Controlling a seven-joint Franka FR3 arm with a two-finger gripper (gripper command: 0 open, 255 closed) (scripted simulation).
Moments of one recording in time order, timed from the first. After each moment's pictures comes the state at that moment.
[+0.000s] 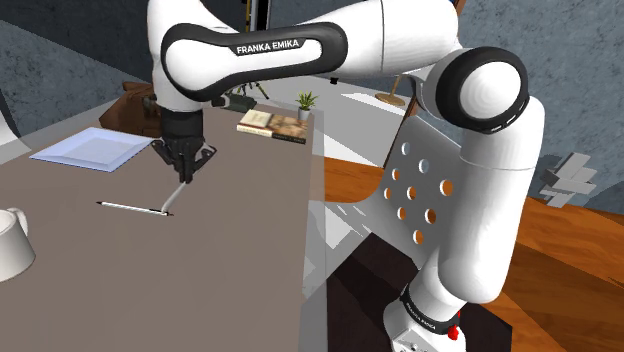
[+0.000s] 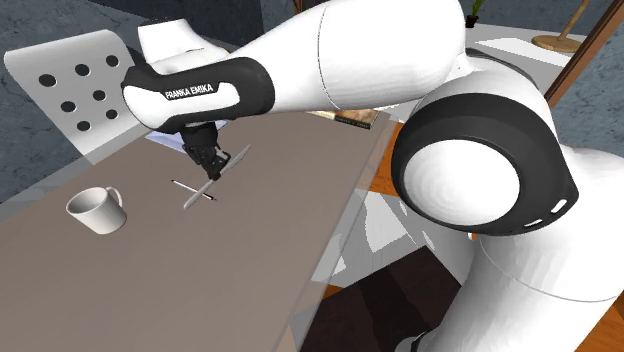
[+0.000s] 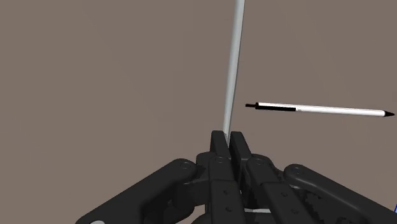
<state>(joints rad) 0.06 0.31 0.49 -1.62 -0.10 1.89 1.46</state>
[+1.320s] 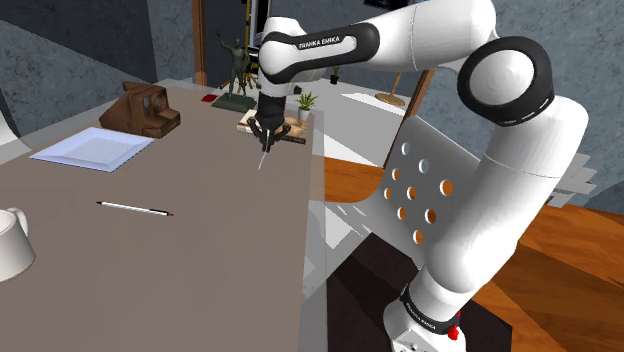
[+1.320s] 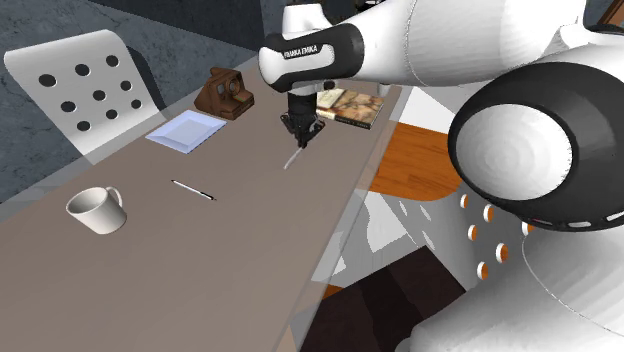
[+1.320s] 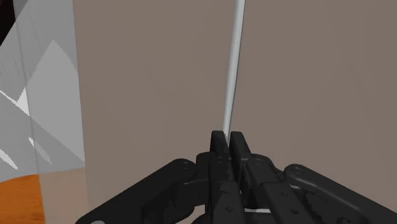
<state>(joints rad) -0.25 0.13 0.32 -1.84 0.00 1.93 0.98</state>
